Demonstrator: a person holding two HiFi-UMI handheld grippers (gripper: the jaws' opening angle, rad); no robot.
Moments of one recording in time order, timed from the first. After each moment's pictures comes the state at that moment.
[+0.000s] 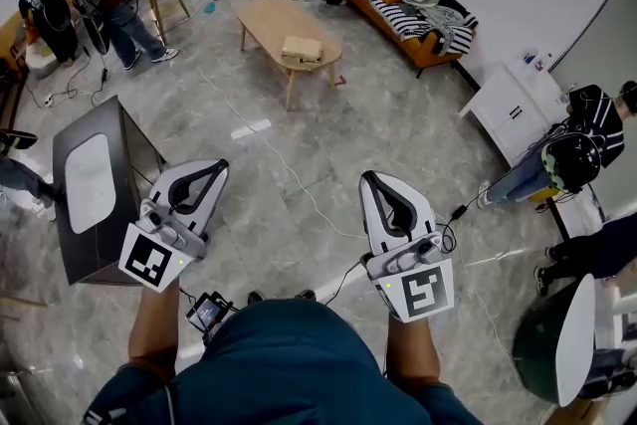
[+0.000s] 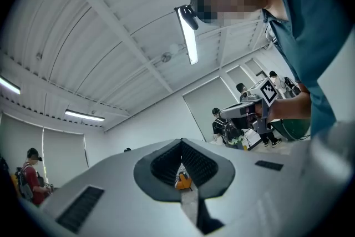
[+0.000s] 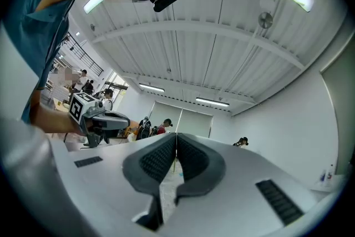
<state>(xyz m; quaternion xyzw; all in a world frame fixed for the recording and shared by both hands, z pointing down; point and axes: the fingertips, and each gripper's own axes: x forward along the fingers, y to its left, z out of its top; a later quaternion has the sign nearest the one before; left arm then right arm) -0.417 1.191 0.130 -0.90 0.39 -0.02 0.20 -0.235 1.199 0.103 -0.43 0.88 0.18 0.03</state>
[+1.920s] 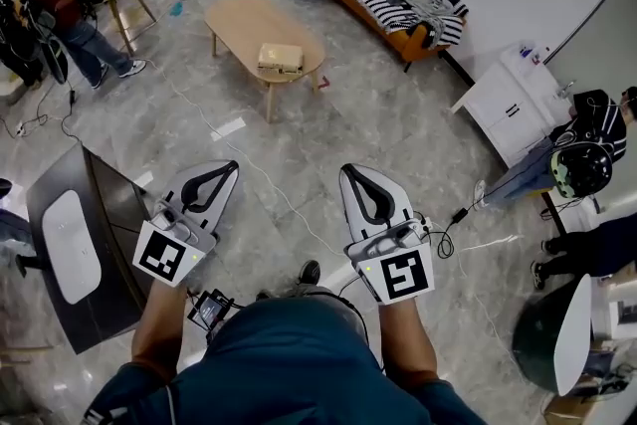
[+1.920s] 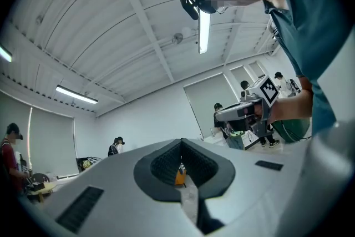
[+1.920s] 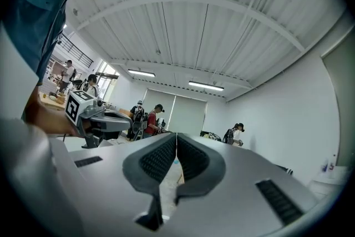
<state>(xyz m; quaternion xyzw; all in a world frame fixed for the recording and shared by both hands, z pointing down) -0.414 0.934 0.208 -0.92 0.35 -0.02 0.15 -0.261 0.945 0.185 -0.47 0.87 0.14 -0.02</state>
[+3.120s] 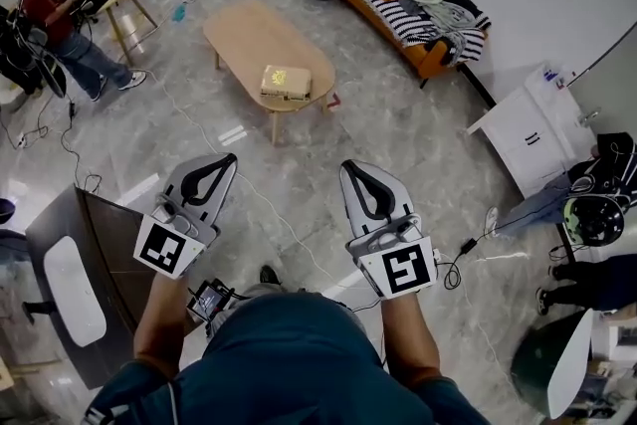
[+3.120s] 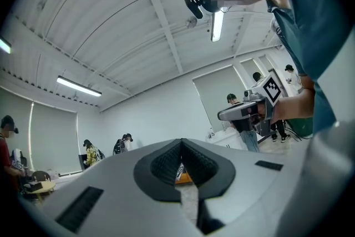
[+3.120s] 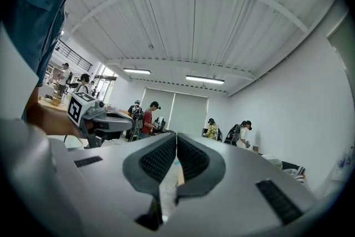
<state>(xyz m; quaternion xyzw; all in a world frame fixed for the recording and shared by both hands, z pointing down) -0.409 0.689 0.210 -0.92 0.37 -0.03 0.13 -0.255 0.699 0.186 -0.45 0.89 0.10 -0.01</state>
